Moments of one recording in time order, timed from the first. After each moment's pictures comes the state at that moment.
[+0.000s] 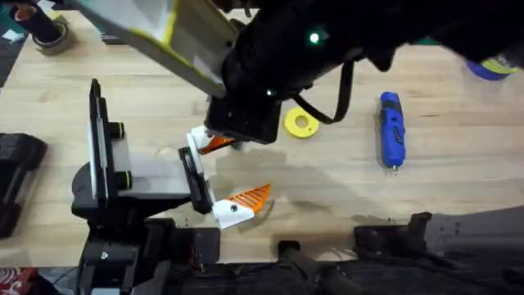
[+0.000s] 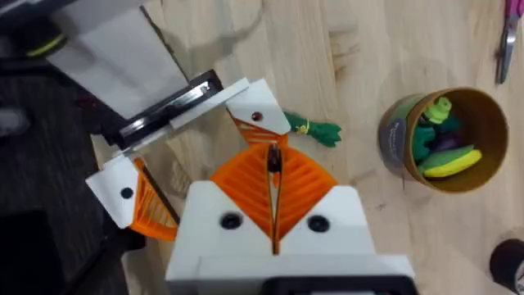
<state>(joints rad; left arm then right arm) 0.00 0.01 0.01 -0.14 1.21 0.07 1.08 1.64 1.85 -1.25 -0.02 -0.31</state>
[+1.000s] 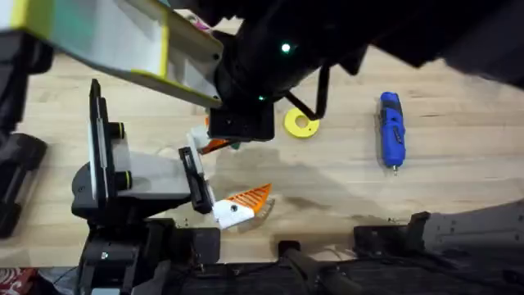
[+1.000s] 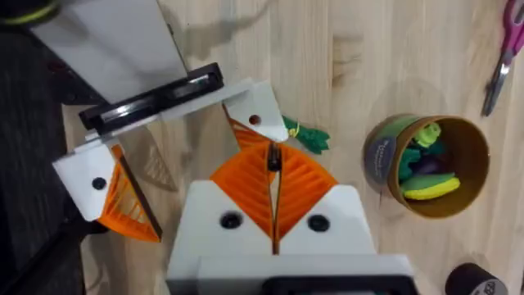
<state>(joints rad) 0.00 0.01 0.01 -0.14 1.21 0.07 1.08 1.68 1.85 -1.24 -0.03 -0.50</state>
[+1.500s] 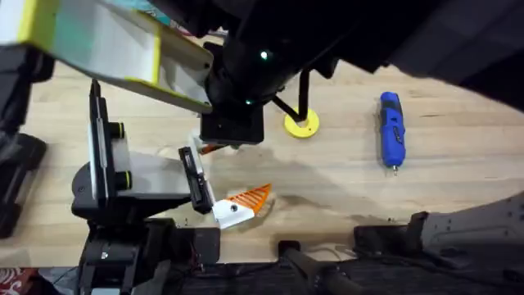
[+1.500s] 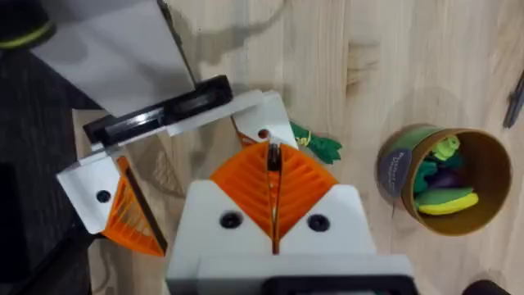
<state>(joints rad) 0.00 0.01 0.01 -0.14 1.21 0.07 1.08 1.72 1.85 -1.23 -0.07 -0.50</state>
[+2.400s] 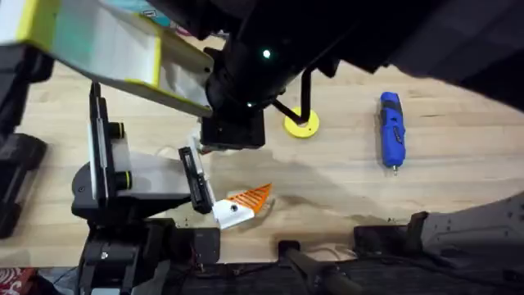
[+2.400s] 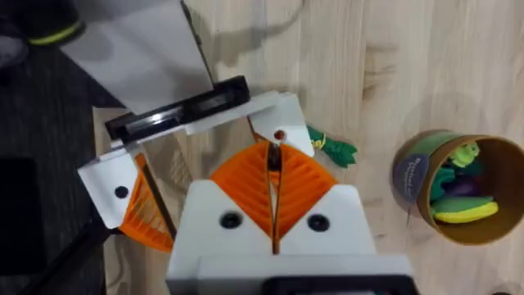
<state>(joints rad) 0.00 0.01 0.01 -0.14 1.21 0.07 1.08 1.72 1.85 -1.24 -0.11 -0.50</state>
